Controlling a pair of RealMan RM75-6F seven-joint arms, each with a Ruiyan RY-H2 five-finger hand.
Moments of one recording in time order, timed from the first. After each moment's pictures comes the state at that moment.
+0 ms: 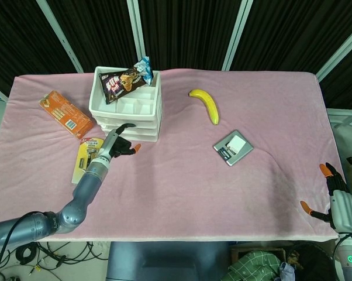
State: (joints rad) left arm -0.84 -1.51 -0.45 -1.58 0.44 0.80 -0.14; right arm 0.09 -1.07 0.10 -1.71 -1.34 1.33 0.24
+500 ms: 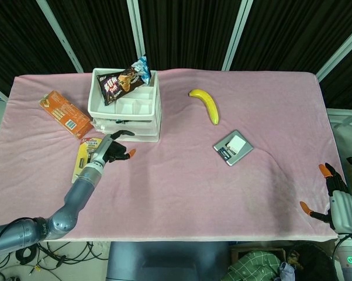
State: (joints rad) left arm -0.77 -1.45 -0.43 -1.64 0.50 0.79 -0.19; right arm 0.09 -1.07 0.10 -1.71 -1.35 1.34 0.23
